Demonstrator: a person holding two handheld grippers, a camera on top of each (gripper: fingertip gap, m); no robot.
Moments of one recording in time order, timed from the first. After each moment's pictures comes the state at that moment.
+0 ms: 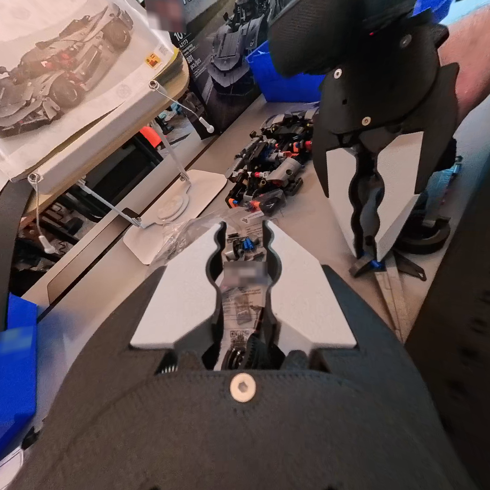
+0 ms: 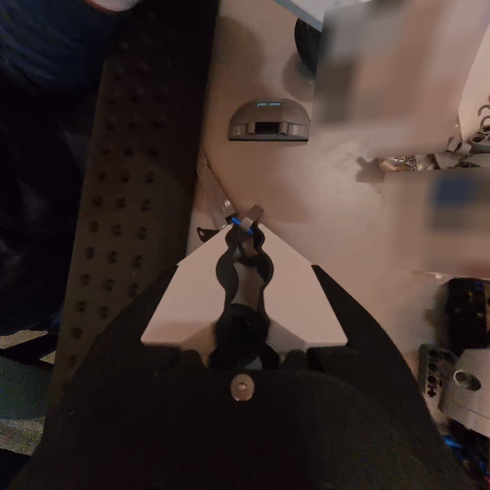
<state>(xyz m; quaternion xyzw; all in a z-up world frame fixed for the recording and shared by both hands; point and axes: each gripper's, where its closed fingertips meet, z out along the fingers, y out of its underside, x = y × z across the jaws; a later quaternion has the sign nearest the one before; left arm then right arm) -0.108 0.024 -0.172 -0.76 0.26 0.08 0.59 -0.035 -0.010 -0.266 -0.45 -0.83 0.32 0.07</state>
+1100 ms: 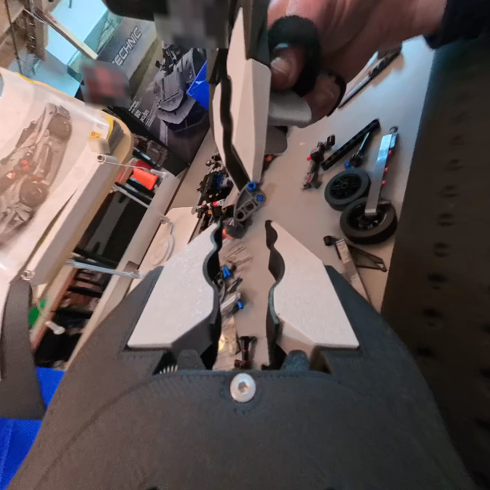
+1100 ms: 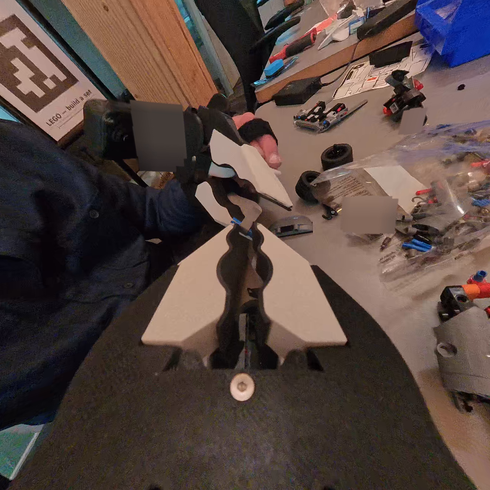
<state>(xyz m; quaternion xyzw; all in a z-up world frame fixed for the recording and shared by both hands) -0.048 0.018 -0.182 -0.71 0.41 0.13 0.57 -0.033 0.005 -0.160 -0.45 -0.65 0.60 0.08</state>
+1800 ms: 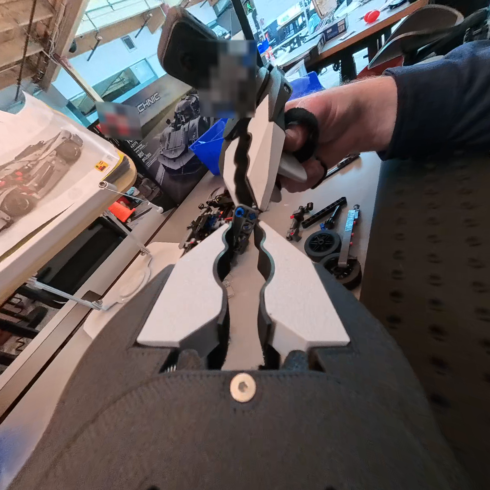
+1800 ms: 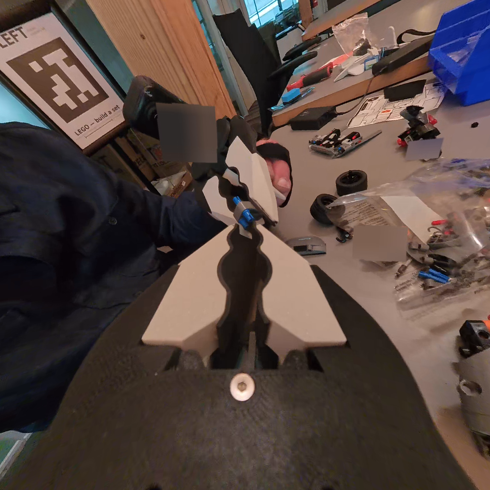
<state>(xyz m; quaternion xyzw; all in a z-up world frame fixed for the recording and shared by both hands) -0.031 0.011 -0.150 -0.67 0.36 0.01 0.64 -0.031 -0.007 -0.140 -0.41 -0.65 0.64 0.09</state>
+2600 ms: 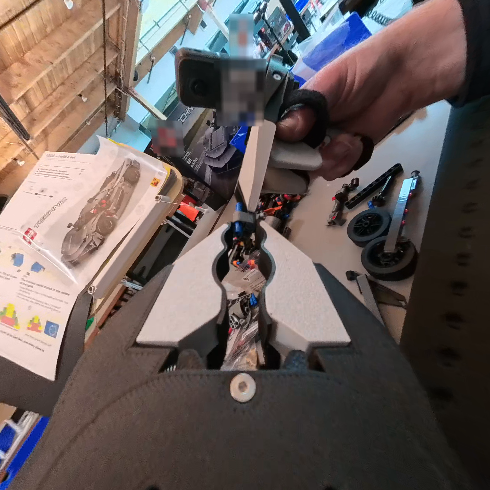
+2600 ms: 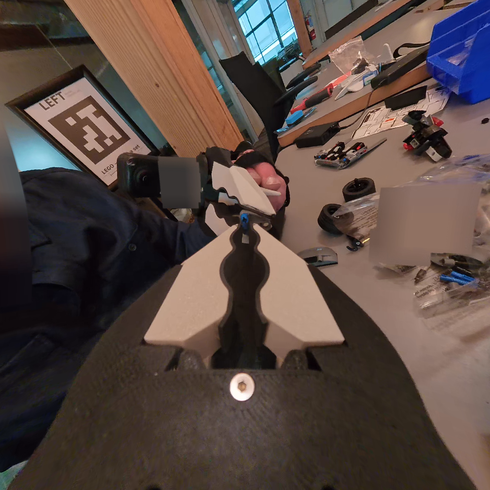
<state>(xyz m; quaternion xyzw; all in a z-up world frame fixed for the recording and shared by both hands) -0.038 0.014 -0.143 -0.64 0.38 0.17 0.64 -0.036 -0.006 -0.133 -0.42 -0.59 0.68 0.06</state>
